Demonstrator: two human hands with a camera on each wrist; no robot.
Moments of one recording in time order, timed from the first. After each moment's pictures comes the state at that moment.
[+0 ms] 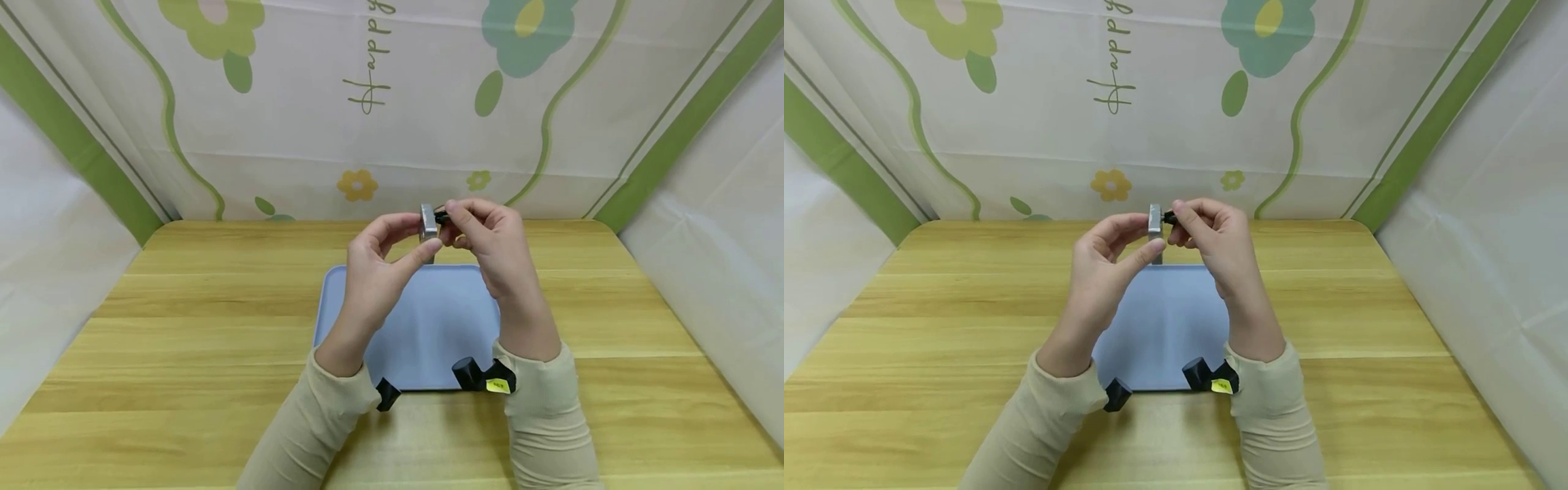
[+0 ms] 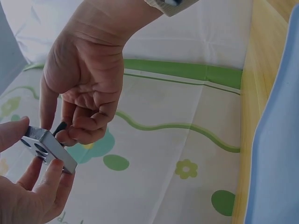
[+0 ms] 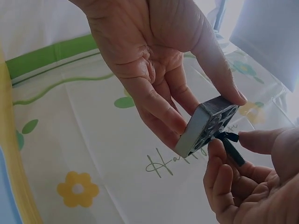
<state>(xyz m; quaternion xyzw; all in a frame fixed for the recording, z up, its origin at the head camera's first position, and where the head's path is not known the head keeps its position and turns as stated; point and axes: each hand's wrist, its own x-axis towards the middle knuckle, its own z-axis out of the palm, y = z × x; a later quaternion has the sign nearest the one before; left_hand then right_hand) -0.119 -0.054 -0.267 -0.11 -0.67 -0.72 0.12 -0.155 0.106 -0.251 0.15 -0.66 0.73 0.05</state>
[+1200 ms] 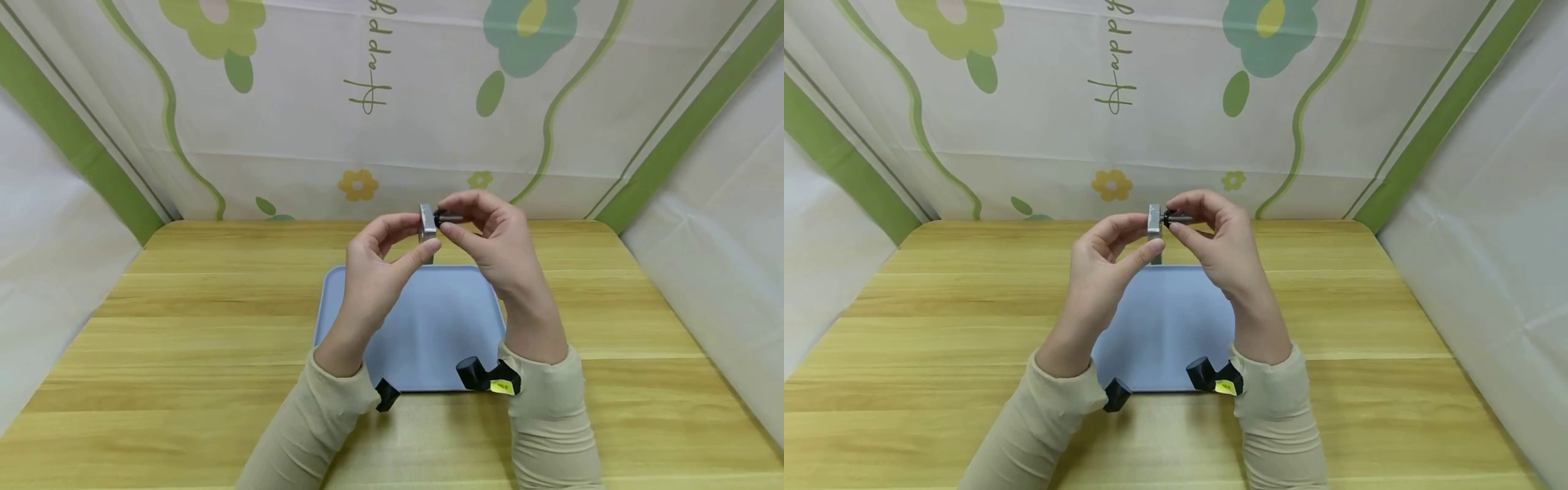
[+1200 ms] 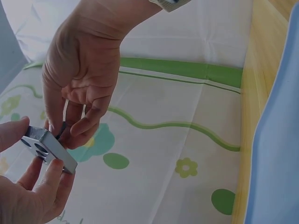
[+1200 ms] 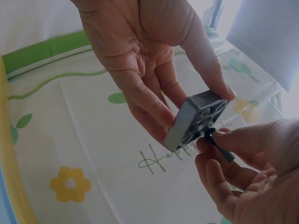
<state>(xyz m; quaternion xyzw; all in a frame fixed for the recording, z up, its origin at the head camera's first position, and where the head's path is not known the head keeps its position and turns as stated) -0.121 -0.054 -0.264 -0.11 -0.67 -0.73 0.12 -0.154 0.111 -0.247 0.22 -0.70 0.67 0.09</state>
